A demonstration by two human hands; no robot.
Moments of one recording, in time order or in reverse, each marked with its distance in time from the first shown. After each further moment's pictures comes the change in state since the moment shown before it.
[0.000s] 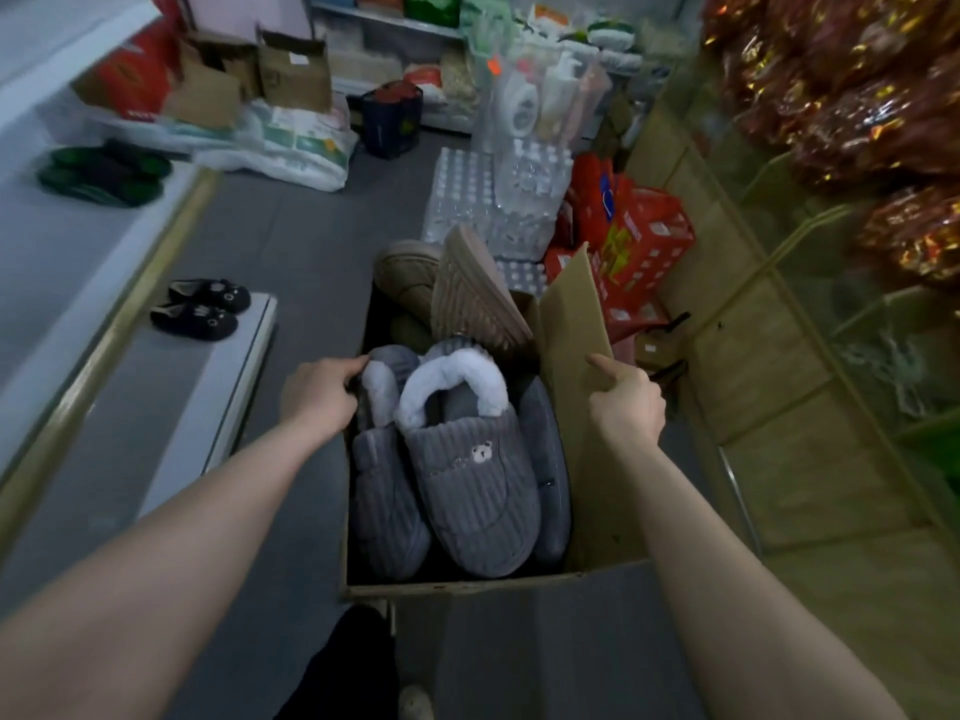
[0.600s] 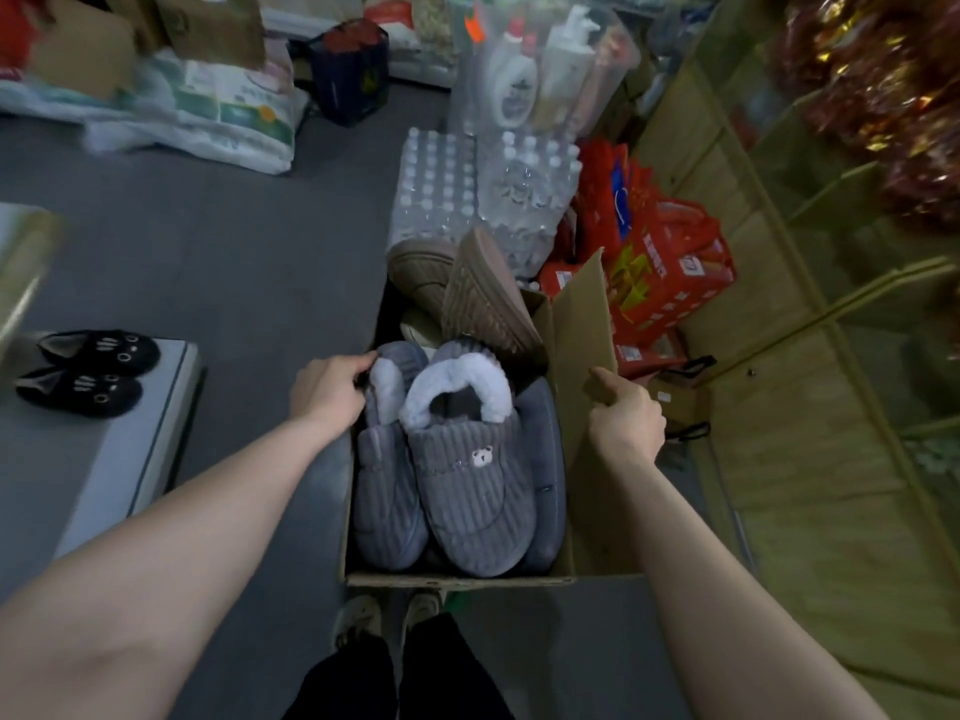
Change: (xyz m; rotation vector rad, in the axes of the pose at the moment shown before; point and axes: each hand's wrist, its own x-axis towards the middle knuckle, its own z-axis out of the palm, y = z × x) left_hand 0.399 0.067 0.078 -0.004 -0.092 -0.023; right_hand 0.365 -0.099 0.099 -0.095 -0.002 0.104
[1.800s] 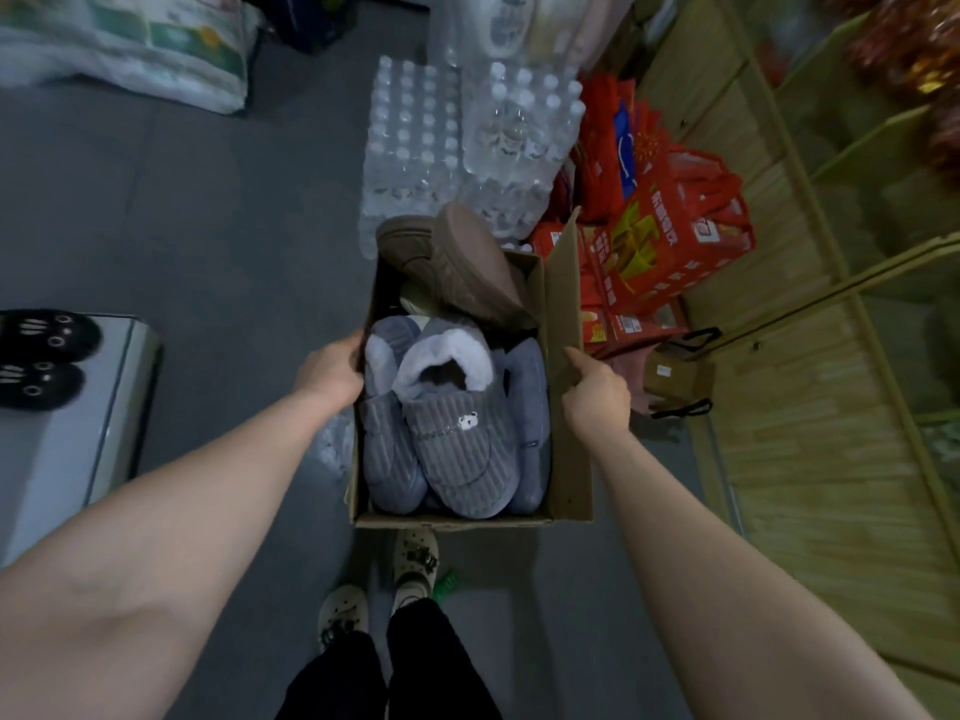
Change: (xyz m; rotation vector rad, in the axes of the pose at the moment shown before) left_hand 0.090 0.002 0.071 -0.152 -0.222 -0.116; right_hand 0.079 -0.007 0.063 -0.090 -0.202 -0.087
